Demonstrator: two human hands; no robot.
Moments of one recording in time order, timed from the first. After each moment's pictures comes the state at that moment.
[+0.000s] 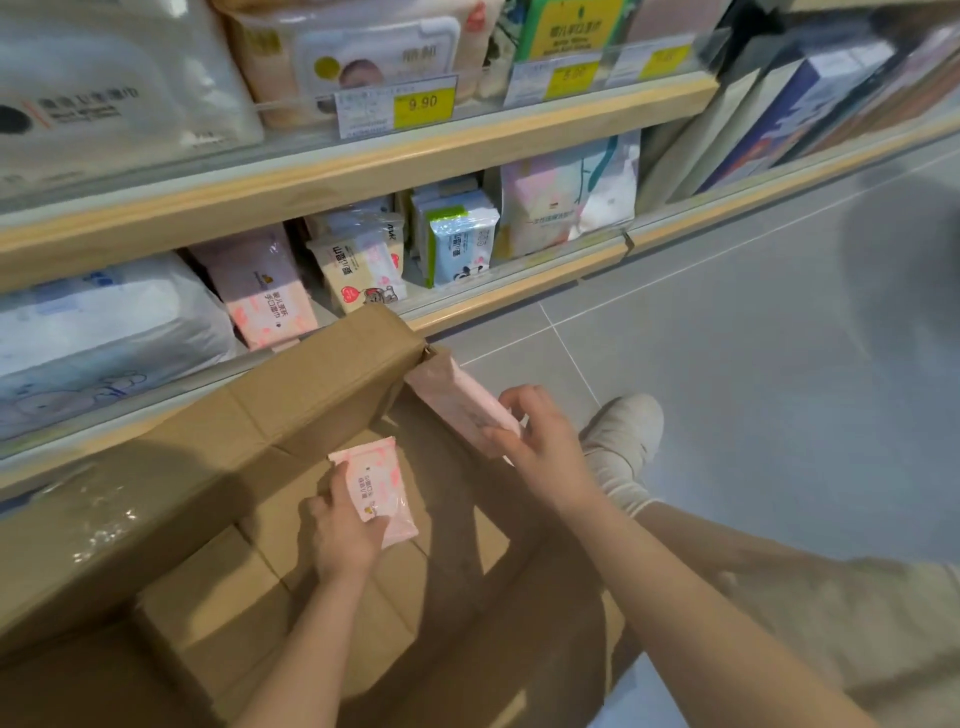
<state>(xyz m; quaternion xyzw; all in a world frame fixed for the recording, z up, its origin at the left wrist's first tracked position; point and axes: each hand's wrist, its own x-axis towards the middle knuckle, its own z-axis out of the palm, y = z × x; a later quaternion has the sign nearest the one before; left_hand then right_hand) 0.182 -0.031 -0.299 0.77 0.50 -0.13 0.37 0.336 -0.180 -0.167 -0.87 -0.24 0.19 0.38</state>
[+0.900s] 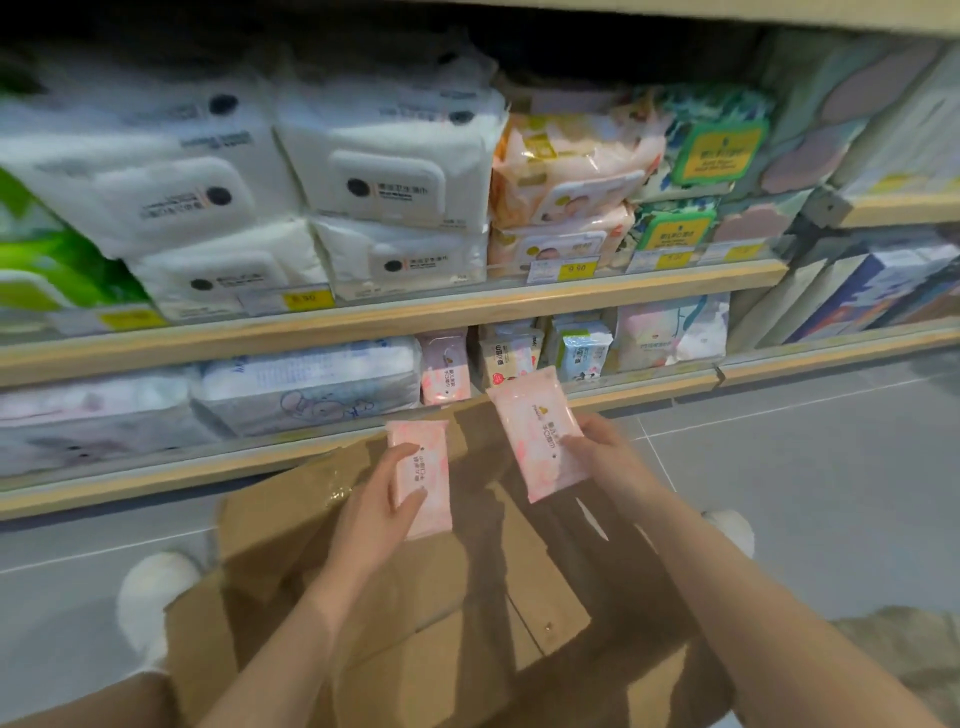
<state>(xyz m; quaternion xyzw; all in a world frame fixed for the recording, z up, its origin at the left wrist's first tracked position) 0.108 0.049 -0.148 0.81 0.36 0.11 0.45 0.314 -0.117 -0.075 -0.78 -0.12 0.37 0.50</state>
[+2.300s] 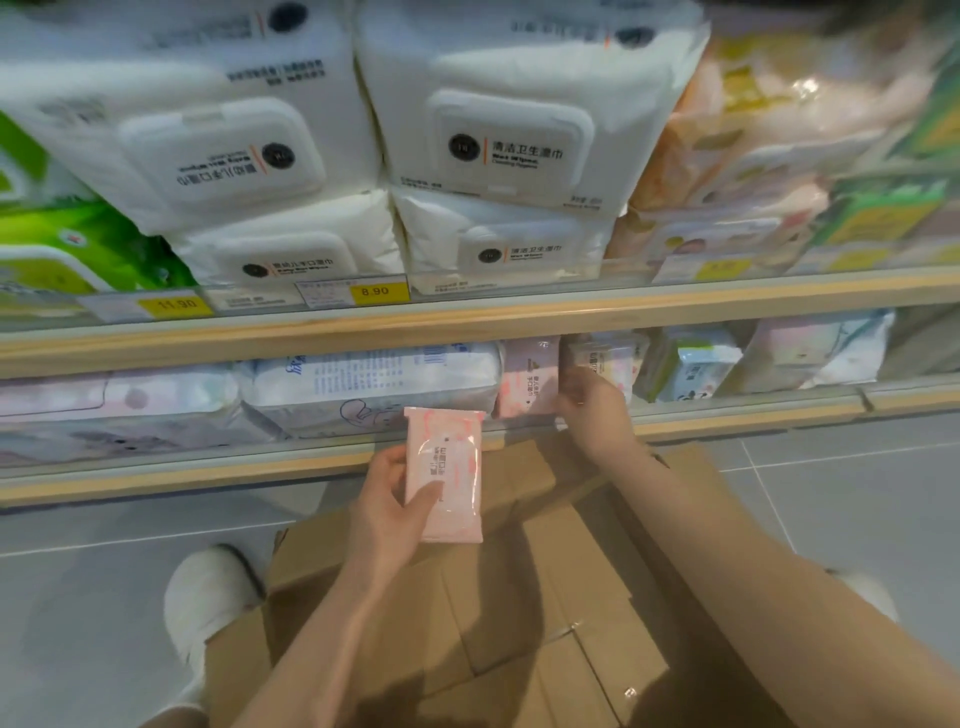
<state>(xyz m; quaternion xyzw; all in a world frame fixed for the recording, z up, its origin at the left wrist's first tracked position) 0.103 0.113 -0.171 0.66 0.48 0.17 0.55 0.342 0.040 -0.153 -0.88 -0.28 0.20 0.33</state>
